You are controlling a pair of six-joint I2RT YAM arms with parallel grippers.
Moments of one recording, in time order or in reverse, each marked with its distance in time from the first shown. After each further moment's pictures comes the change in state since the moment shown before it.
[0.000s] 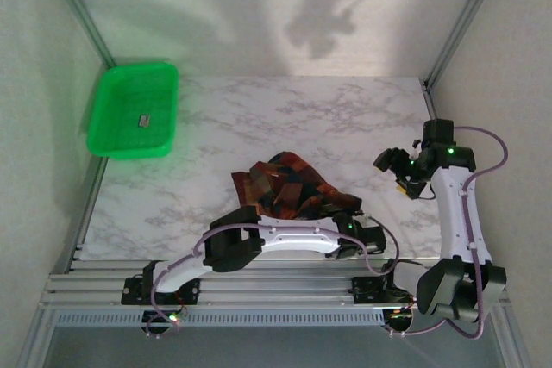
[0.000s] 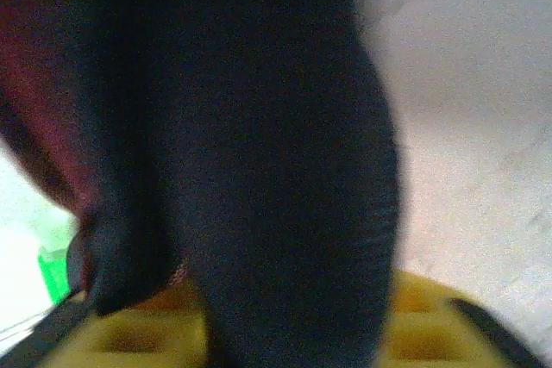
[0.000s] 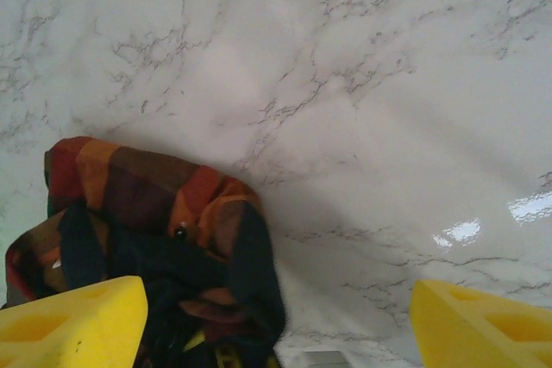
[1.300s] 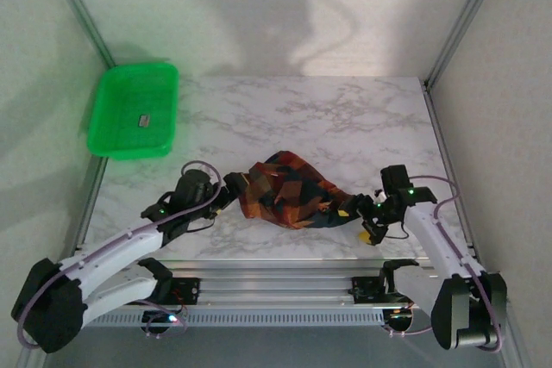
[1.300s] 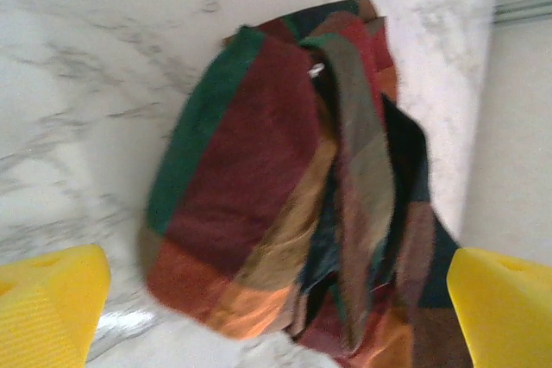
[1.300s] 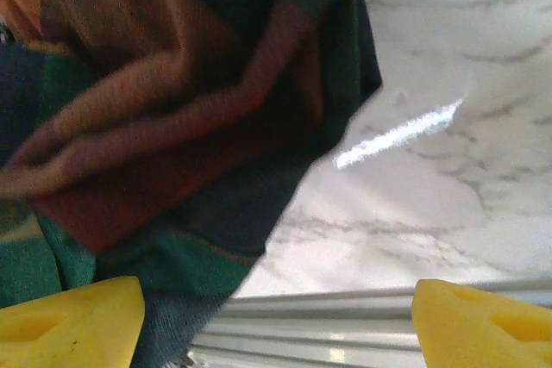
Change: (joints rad) left arm 0.830 -1.383 -1.532 0.993 0.951 -1.180; right arm 0.272 -0.149 -0.527 0.235 -0.197 0.331
